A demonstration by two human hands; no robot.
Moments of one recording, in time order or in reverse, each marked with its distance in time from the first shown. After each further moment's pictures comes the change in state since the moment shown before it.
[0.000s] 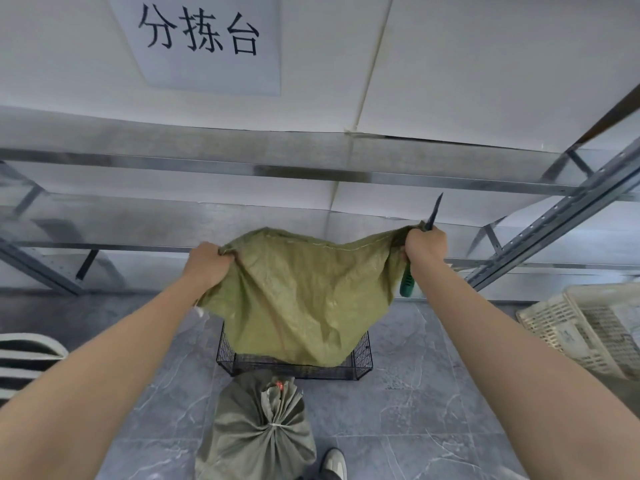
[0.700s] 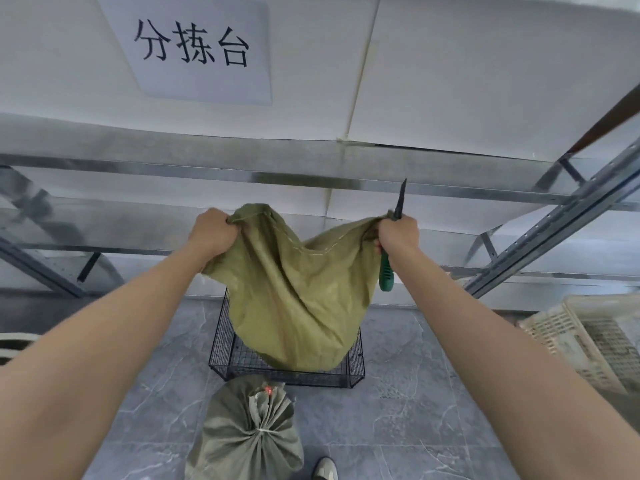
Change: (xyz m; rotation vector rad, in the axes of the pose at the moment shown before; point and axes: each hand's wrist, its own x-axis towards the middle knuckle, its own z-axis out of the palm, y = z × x) left_hand 0.005 0.073 -0.012 0.100 0.113 0.123; right_hand -0.008 -0.031 -0.010 -0.011 -0.257 -0.096
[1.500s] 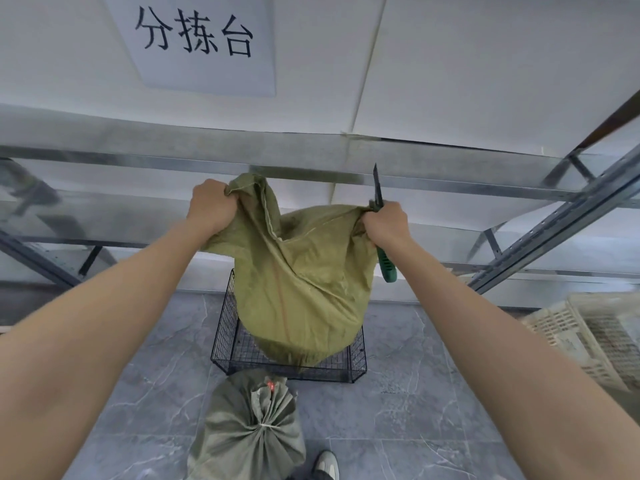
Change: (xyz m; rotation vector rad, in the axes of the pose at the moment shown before) left_hand 0.018 0.010 -0.018 0.050 0.184 0.157; right_hand -0.012 -0.018 0.015 -0.276 -0.118 -0.229
